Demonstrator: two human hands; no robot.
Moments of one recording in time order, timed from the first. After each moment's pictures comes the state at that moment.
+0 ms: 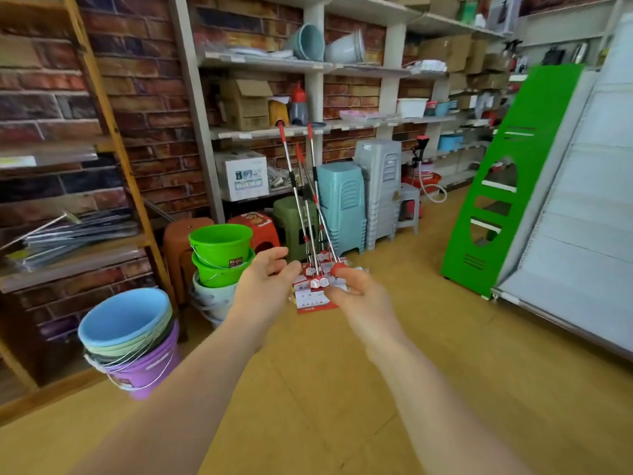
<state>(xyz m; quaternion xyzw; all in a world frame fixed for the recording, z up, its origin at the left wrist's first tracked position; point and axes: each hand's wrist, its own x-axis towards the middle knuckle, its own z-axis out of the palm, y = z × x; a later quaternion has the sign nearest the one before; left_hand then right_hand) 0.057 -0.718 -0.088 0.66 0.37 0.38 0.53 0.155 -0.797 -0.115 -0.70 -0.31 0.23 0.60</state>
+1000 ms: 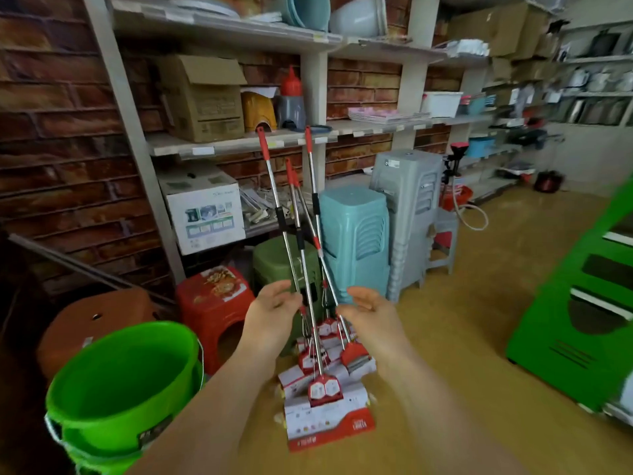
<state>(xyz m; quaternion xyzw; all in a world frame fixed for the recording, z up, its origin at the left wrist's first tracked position) 0.543 -0.098 -0.135 0.61 0.41 0.32 0.59 0.652 -0.182 -0.146 -0.73 -0.27 0.26 0.57</state>
